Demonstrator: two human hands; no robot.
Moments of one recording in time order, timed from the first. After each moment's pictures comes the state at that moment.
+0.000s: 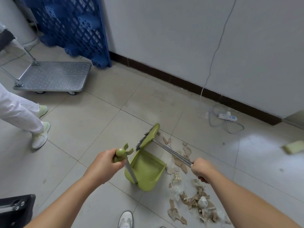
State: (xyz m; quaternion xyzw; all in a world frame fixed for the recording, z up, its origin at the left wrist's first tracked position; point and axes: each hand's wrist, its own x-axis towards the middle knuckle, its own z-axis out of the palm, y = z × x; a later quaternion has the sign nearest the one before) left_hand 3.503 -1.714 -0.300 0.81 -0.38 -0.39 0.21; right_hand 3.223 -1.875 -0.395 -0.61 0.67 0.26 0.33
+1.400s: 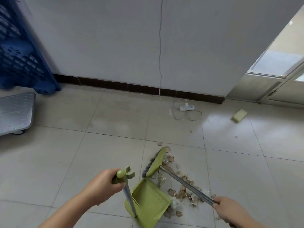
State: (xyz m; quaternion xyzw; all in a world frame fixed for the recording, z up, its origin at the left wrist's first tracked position) left_hand 3.481 -1.762 -0.271 0.67 -0.59 -0.46 0.05; right_hand 3.091 -1.742 -0.333 -0.51 0.74 0.24 0.36
